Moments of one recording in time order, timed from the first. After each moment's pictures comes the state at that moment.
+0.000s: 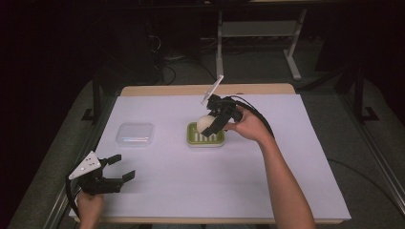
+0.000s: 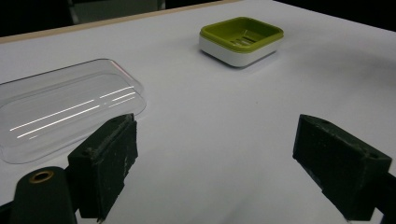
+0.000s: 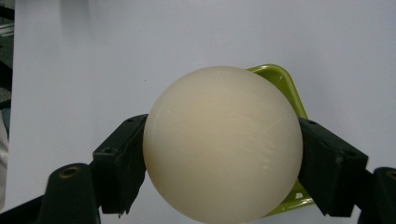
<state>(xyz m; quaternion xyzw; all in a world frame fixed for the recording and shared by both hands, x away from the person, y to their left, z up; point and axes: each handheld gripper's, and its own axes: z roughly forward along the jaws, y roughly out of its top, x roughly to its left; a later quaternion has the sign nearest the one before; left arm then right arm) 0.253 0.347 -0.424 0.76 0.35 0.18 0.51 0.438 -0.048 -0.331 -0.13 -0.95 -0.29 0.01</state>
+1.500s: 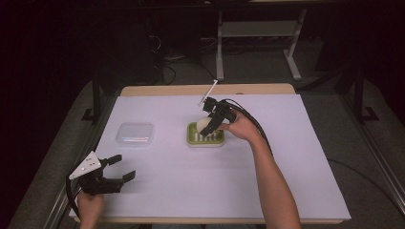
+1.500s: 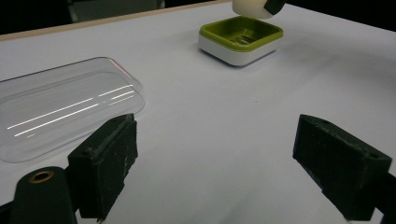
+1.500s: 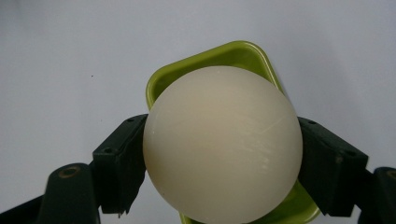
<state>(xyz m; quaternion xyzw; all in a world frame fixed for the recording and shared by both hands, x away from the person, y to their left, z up) 0.253 0.347 -0.425 0.76 0.35 0.18 0.51 0.467 -0.036 -0.372 -0.17 -0.95 -0.26 0.01</state>
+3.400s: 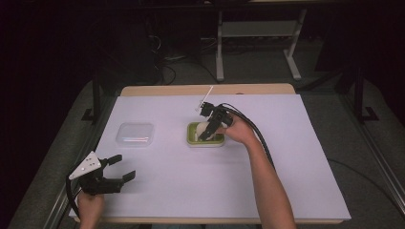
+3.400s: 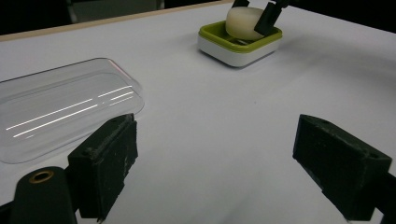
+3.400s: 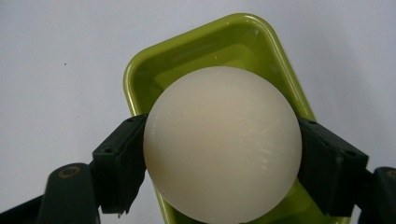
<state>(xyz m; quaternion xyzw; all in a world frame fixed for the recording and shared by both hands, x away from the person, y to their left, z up) 0.253 0.347 -0.425 0.76 0.35 0.18 0.52 0.472 -0.026 -0.397 -0.19 -0.96 -0.23 0.02</state>
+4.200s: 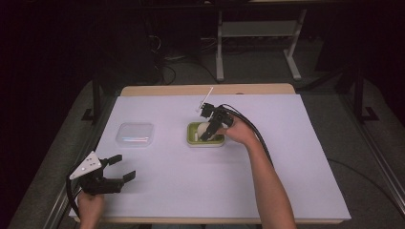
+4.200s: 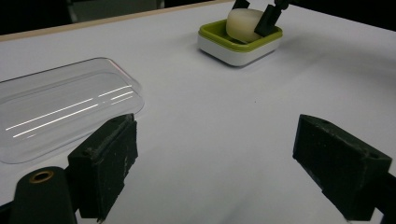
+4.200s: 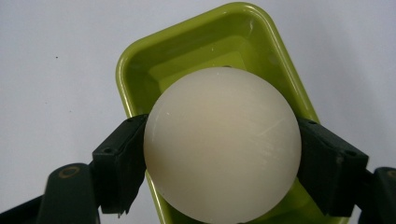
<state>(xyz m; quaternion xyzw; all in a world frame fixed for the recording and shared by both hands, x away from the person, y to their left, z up) 0.253 0.346 -0.425 0.76 0.35 0.18 0.51 0.472 -0.028 -0.400 -0.19 -0.96 -0.22 0.01</state>
